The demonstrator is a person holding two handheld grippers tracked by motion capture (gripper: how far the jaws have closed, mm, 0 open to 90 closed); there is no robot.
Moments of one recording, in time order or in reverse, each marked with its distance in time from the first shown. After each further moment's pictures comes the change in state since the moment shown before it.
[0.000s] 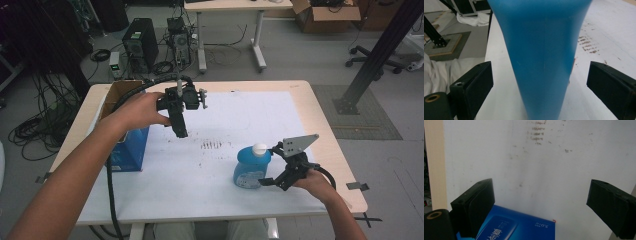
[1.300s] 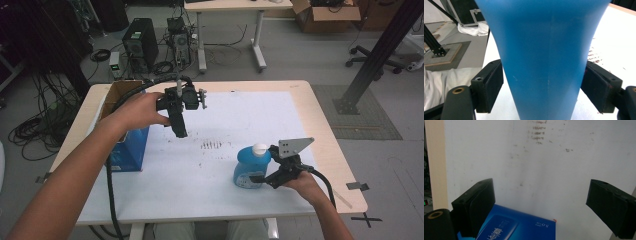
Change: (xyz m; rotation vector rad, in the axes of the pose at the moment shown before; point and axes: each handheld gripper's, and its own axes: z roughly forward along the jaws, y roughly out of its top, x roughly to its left) left arm 0.000 -0.001 0.000 0.003 0.005 -0.002; right arm 0.000 -0.005 0.016 -0.084 -0.004 0.002
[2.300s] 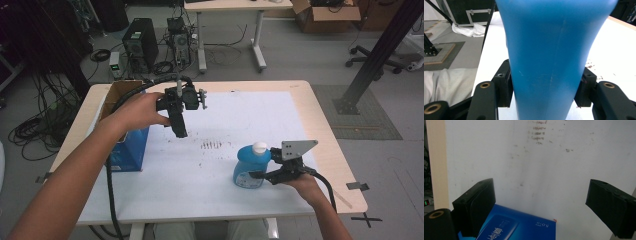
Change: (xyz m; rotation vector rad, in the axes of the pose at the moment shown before) left arm -0.002 0.000 -0.001 0.000 0.008 0.003; right arm 0.003 -0.001 -0.004 -0.035 -0.036 -0.056
